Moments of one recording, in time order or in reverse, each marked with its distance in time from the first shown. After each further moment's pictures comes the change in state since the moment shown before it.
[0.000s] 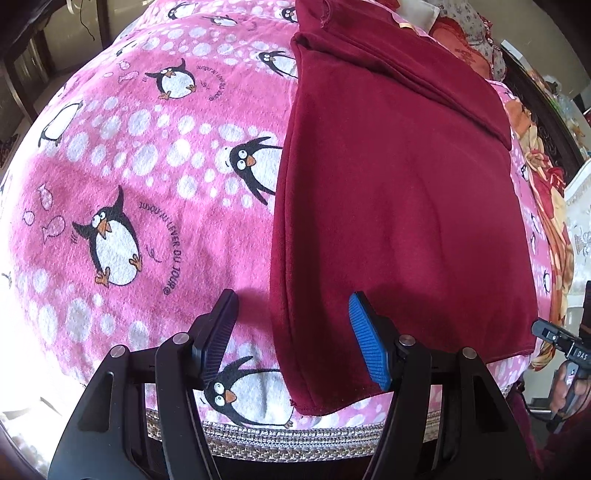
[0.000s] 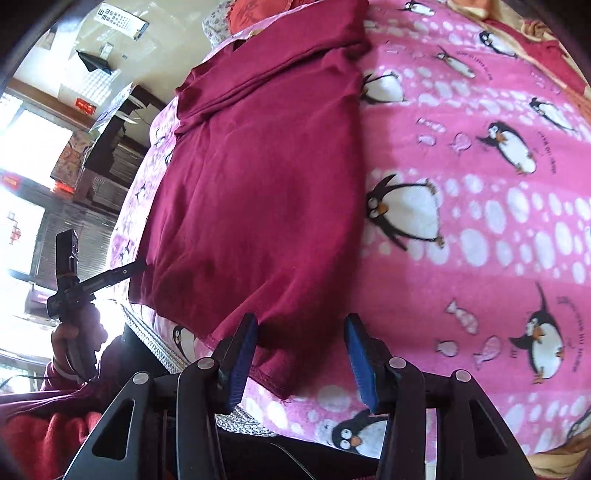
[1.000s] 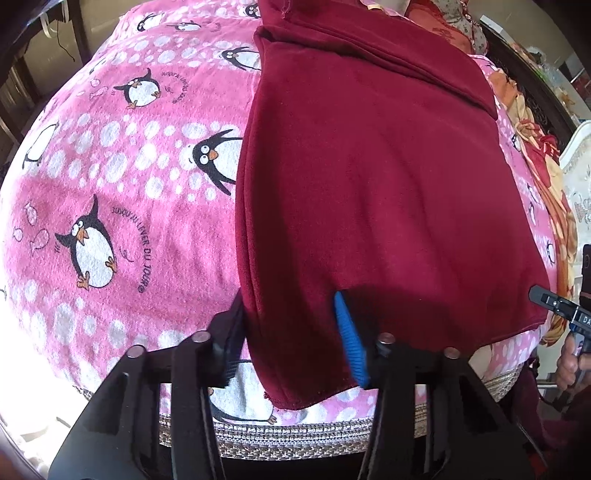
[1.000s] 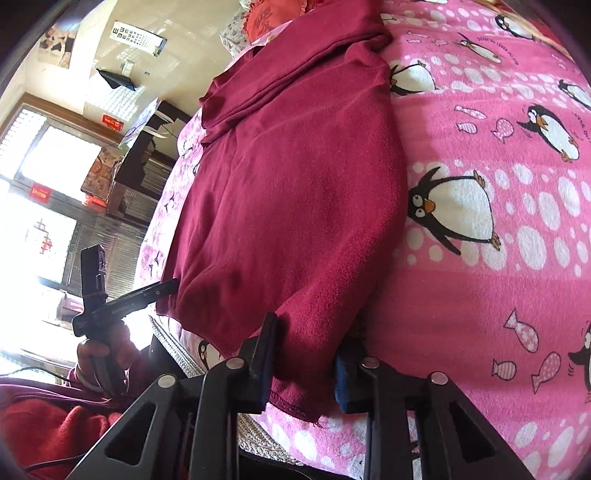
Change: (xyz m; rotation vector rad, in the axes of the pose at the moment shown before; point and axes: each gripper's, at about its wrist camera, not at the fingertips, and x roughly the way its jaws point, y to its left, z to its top) left arm 0.006 -0.024 -0.010 0.099 0.014 0.003; right arm 0.018 0.002 0.003 0.003 -0.044 0.153
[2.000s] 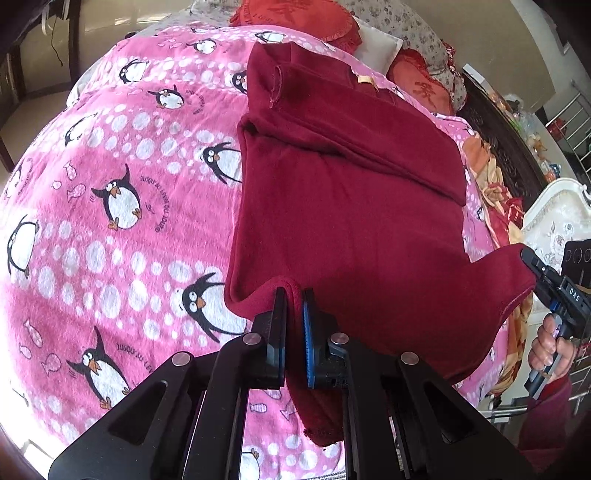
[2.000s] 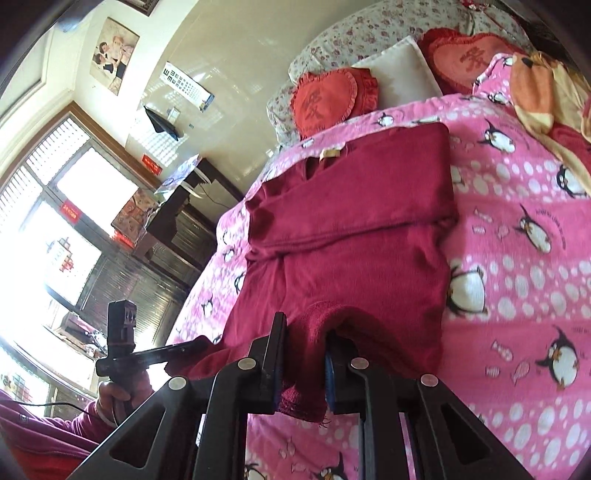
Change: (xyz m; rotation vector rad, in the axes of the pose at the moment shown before) left arm -0.034 0.022 0.092 -0.061 -0.135 -0.170; right arm -0.048 0.035 0.119 -0.125 -0.303 0.063
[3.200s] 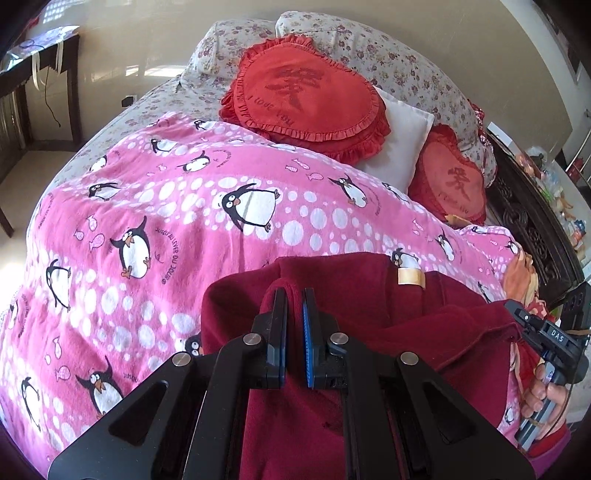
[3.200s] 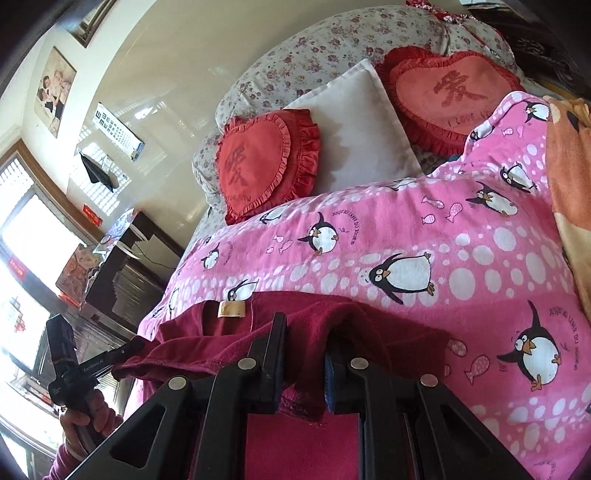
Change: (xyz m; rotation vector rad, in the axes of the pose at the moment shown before) left arm 0.085 -0.013 0.257 0.010 -0.230 0.077; right arm 0.122 -0.101 0.213 0.103 -0.099 -0.197
